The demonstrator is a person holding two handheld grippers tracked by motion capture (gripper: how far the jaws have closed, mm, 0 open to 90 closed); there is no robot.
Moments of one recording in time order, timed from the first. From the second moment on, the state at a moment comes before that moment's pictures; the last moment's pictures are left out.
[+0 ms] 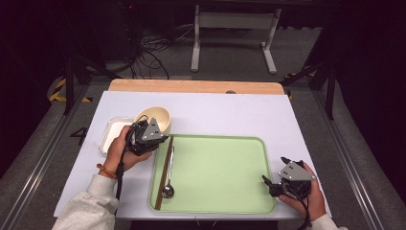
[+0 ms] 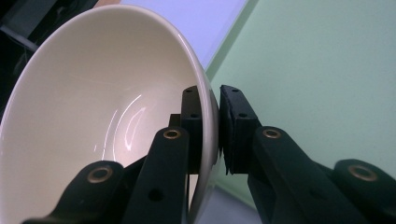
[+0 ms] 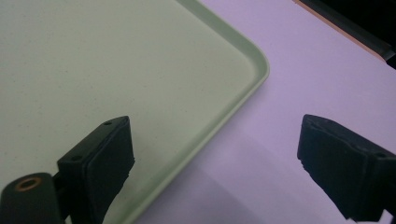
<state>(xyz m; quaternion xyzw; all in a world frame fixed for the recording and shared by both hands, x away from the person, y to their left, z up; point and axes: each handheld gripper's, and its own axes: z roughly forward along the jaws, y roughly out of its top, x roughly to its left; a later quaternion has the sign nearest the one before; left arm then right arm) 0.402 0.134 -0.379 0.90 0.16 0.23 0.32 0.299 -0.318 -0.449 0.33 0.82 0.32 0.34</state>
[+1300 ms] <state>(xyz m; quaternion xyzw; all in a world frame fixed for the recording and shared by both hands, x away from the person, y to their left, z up) 0.399 0.057 -0.417 0.94 0.07 0.18 0.28 0.299 -0.319 -0.450 0.33 0.82 0.32 0.34</state>
